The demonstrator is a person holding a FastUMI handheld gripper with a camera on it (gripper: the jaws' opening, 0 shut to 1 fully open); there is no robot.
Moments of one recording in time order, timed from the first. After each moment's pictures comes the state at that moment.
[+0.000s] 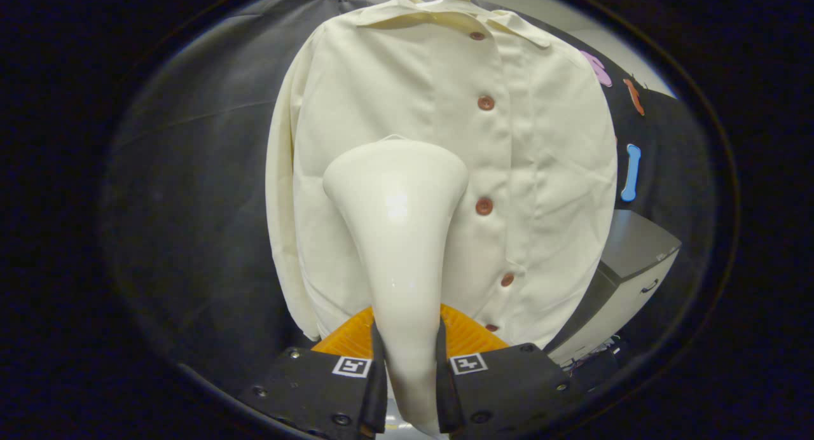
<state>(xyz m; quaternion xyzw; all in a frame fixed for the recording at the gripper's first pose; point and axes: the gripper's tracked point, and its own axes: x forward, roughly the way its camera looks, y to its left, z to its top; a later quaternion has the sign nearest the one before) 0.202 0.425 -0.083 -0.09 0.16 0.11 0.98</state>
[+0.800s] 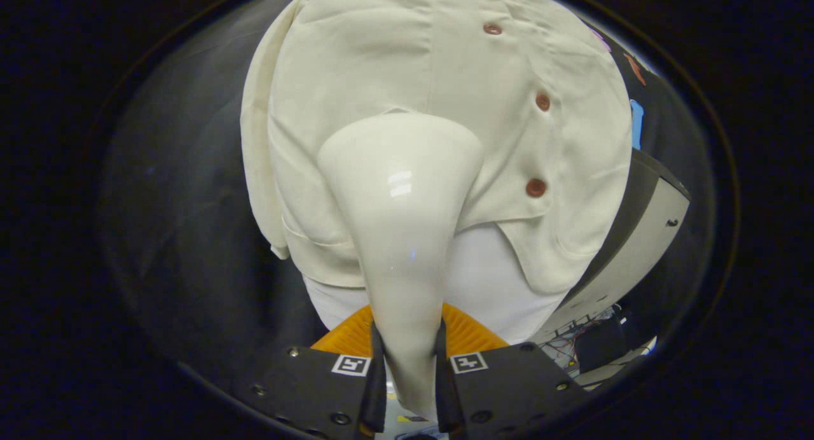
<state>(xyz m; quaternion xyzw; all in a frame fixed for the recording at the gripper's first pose) 0.178 0.395 -0.237 -0.11 0.28 0.08 0.95</state>
